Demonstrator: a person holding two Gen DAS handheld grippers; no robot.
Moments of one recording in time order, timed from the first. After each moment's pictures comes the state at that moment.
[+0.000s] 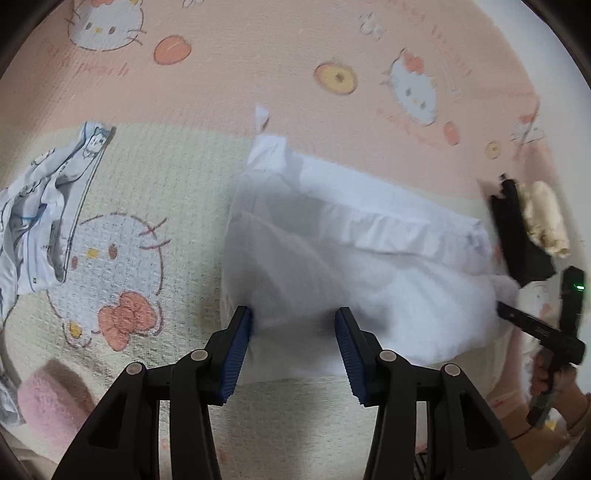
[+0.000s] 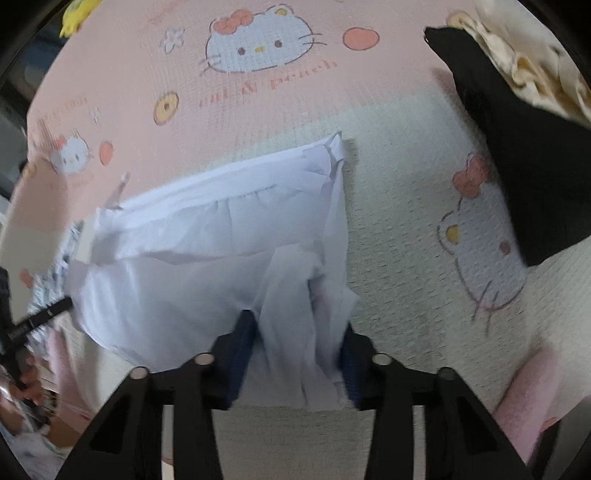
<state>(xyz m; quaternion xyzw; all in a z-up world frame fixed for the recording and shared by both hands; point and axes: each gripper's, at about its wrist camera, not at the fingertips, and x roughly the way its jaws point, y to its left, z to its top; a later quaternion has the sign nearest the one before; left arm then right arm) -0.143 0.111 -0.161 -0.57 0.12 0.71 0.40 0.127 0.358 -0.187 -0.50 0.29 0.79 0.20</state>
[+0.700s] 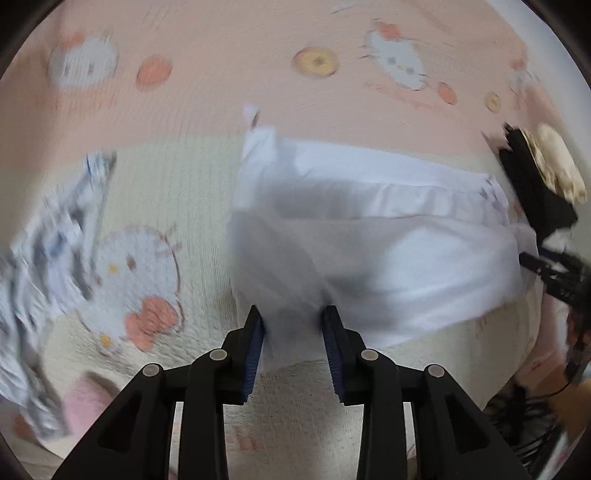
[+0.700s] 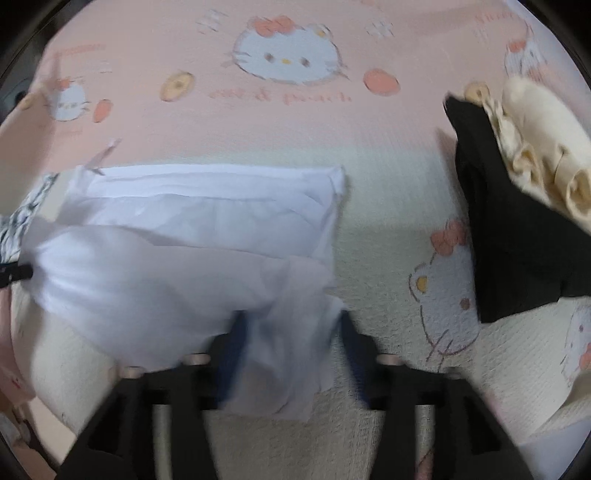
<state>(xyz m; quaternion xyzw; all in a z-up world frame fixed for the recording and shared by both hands) -0.119 0.119 -0.136 -0.50 0.23 0.73 0.41 0.121 0.329 -0.168 -0.51 0.13 0.82 0.23</state>
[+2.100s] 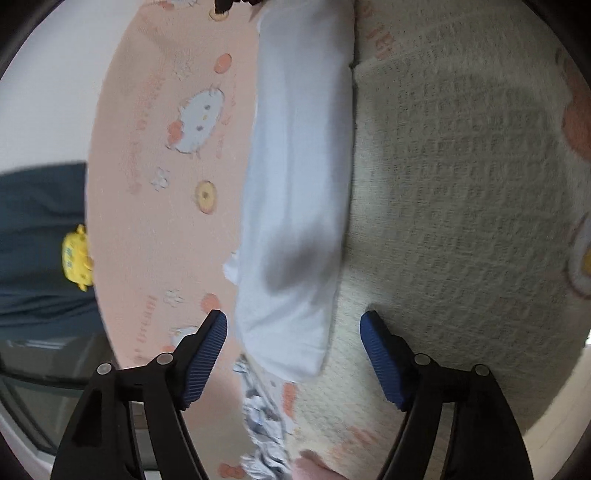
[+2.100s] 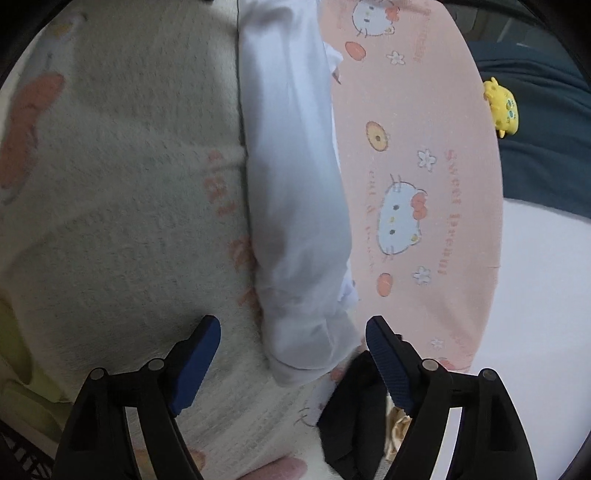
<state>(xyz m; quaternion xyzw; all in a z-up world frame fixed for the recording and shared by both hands) 0.038 0.110 -0.231 0.02 0.73 0.60 0.32 0.149 0.166 -0.239 -0.48 -0.54 0.68 0.15</state>
